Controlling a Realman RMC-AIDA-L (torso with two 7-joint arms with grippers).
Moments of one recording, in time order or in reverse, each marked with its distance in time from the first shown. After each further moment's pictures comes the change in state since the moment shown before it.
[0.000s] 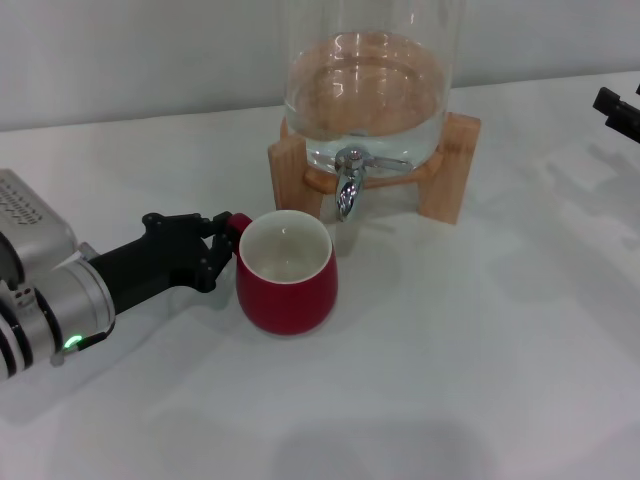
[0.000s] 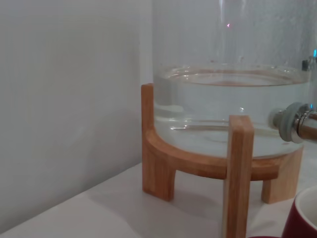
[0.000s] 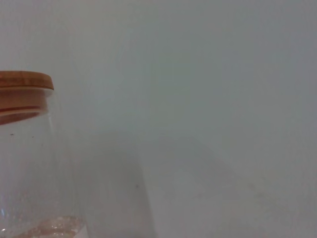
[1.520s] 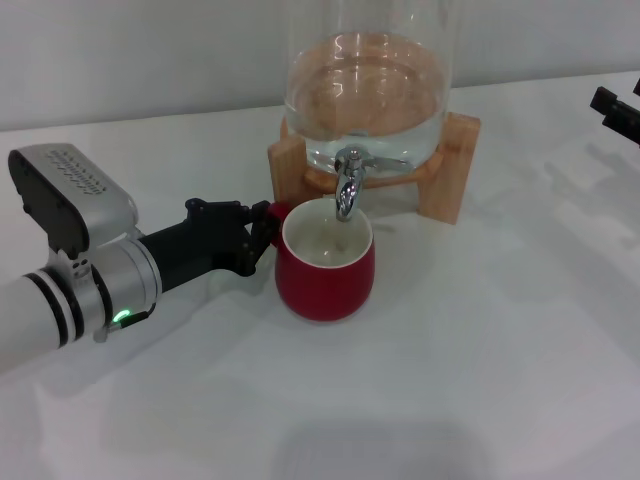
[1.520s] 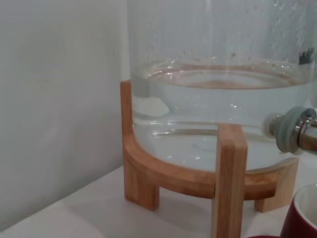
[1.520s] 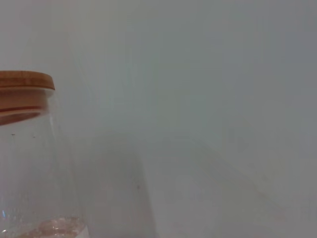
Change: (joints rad) left arm -0.125 -0.002 -0.008 -0.130 -0.029 0.110 0.040; right arm 0.006 0.000 0.006 0.012 0.000 0.000 -0.010
